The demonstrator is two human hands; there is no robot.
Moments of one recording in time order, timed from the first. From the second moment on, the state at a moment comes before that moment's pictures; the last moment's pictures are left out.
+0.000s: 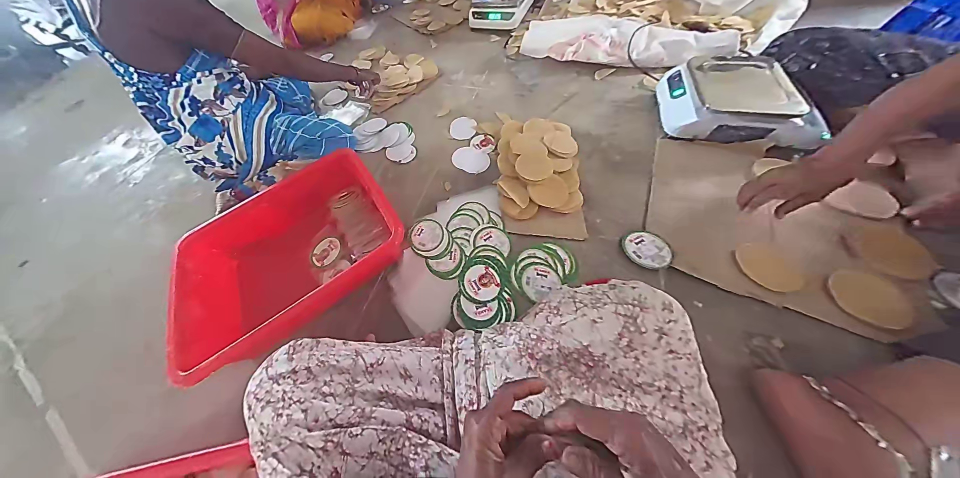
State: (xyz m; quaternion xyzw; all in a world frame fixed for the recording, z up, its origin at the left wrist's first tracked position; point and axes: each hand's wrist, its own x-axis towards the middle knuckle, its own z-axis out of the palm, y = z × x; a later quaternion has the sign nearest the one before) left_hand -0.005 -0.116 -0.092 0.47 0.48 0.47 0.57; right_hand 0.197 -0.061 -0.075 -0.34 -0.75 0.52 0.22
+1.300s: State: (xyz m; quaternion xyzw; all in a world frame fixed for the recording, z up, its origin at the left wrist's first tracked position) left_hand 0.000 -0.120 -0.087 0.67 0.50 0.41 0.36; right_hand 0.208 -0.039 -0.070 -0.32 -0.72 0.51 0.34
